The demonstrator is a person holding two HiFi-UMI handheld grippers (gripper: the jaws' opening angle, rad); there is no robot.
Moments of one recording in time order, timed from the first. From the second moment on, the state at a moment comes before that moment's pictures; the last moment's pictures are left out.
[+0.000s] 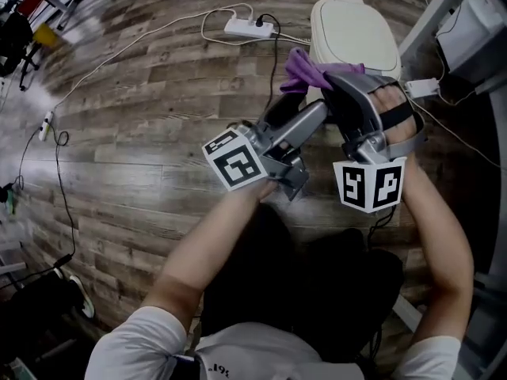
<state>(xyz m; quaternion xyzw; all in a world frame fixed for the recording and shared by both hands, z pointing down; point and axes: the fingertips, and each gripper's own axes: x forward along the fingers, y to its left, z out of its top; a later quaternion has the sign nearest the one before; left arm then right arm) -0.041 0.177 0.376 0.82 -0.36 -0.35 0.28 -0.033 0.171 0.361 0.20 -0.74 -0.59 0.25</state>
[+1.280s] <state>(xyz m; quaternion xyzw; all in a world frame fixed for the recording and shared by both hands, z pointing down) -0.082 0.147 0.289 0.72 -0.61 -0.06 0.33 0.069 0.101 0.306 0.08 -0.90 -0.12 0.40</state>
